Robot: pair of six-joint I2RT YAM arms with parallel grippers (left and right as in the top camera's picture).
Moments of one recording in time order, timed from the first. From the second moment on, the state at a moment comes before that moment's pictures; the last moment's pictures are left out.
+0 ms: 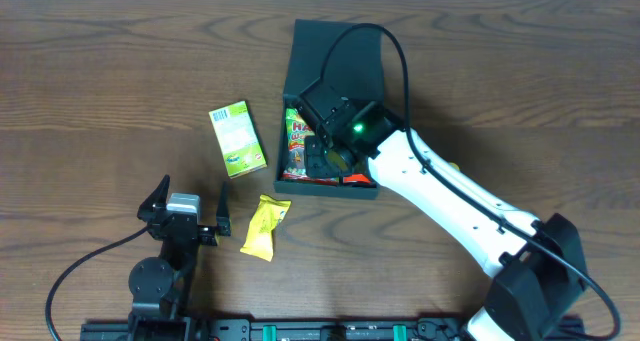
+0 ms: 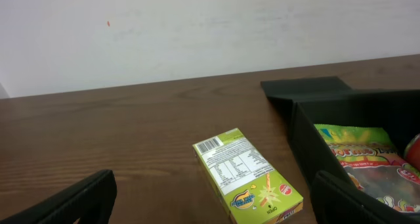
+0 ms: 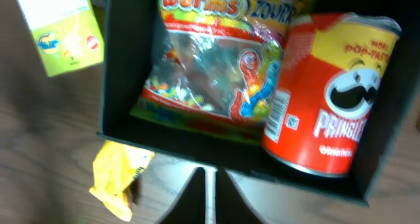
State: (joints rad) left arm -0.08 0.01 0.02 -0.10 0.04 0.07; right arm 0.75 1.76 1.49 -1.01 0.01 0.70
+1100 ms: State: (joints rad) left arm -0.08 0.01 0.02 -0.10 0.04 0.07; right arm 0.38 1.57 1.27 -1.22 0.12 1.40
